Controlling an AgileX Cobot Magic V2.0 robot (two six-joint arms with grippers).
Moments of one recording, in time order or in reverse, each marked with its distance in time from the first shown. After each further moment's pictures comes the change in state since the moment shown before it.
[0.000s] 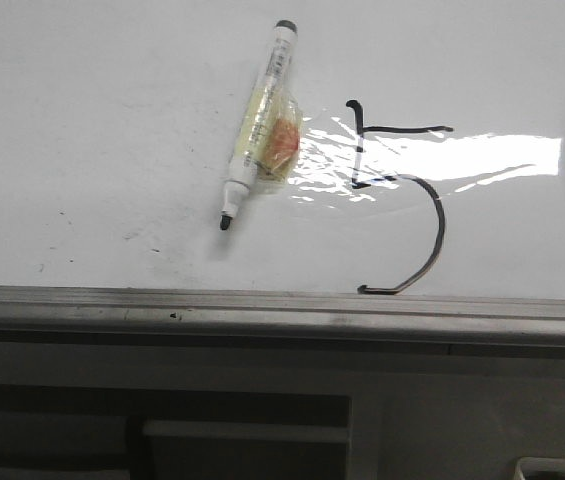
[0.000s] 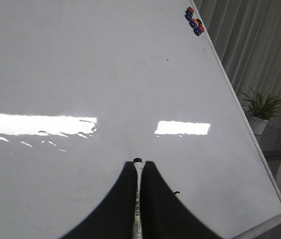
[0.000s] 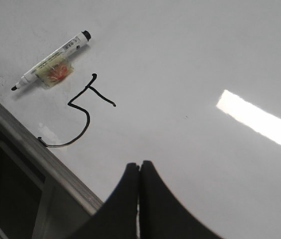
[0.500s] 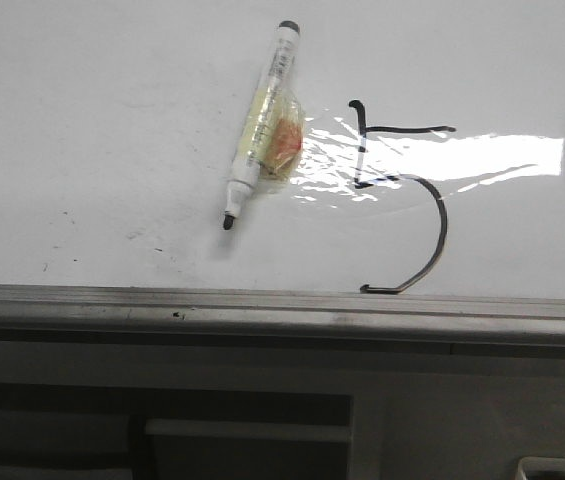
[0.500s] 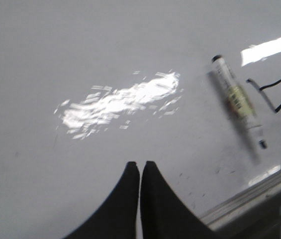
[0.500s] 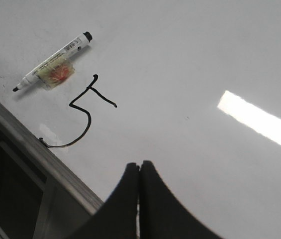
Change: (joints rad) left arm 0.363 -0.023 0.239 1.053 0.080 -0.637; right arm 0.000 0.000 0.000 -0.002 0.000 0.001
